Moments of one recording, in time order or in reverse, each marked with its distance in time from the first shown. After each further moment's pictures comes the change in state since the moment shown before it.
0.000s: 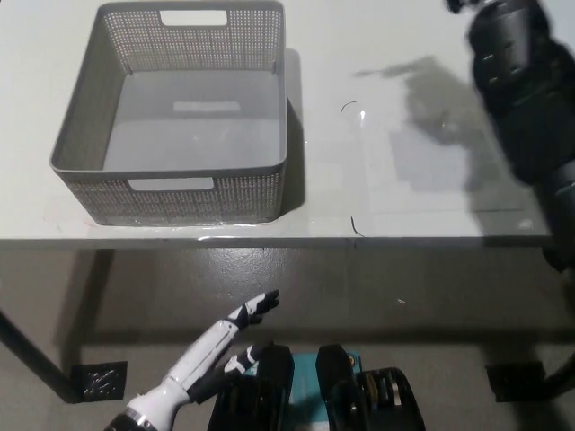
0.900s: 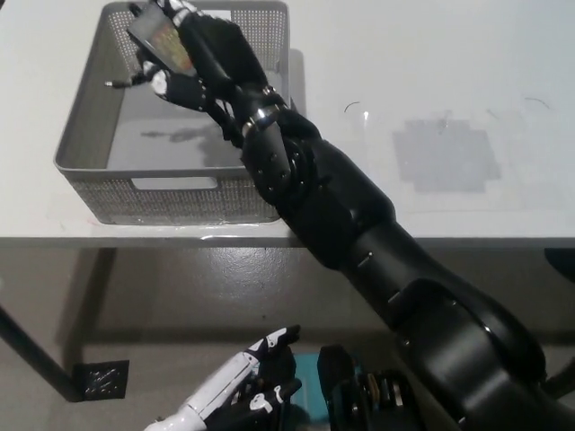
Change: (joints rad) left_arm 0.030 0.000 -0.071 0.002 0.019 -0.001 -0.007; right_arm -0.049 0.354 0.126 0.383 -0.088 0.035 -0.037
